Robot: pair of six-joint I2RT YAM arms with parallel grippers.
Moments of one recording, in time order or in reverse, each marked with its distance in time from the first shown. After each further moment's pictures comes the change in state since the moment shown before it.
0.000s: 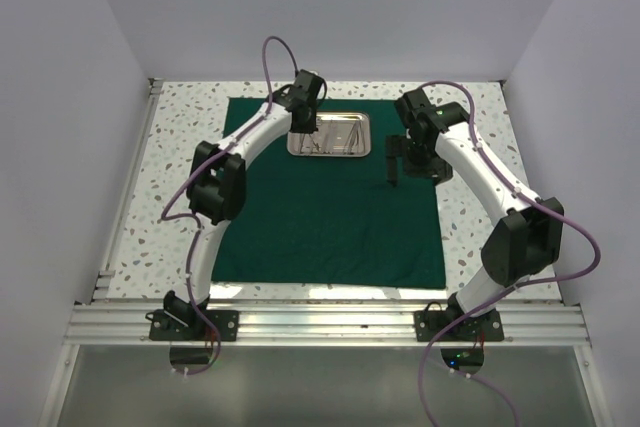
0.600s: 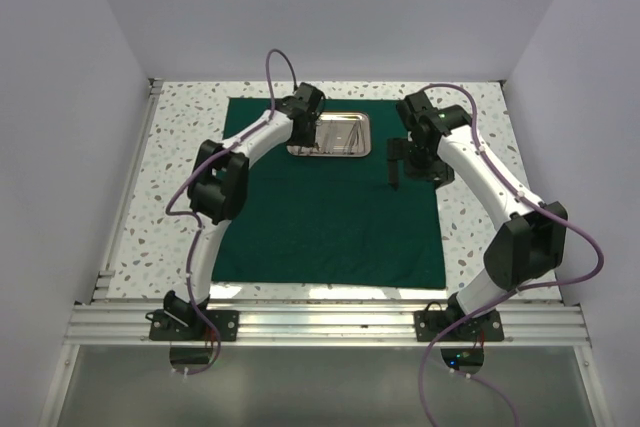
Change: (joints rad) left arm 0.000 0.006 -0.098 0.013 -0.029 0.009; right arm 0.000 -0.028 -0.029 -0.003 -0.006 0.001
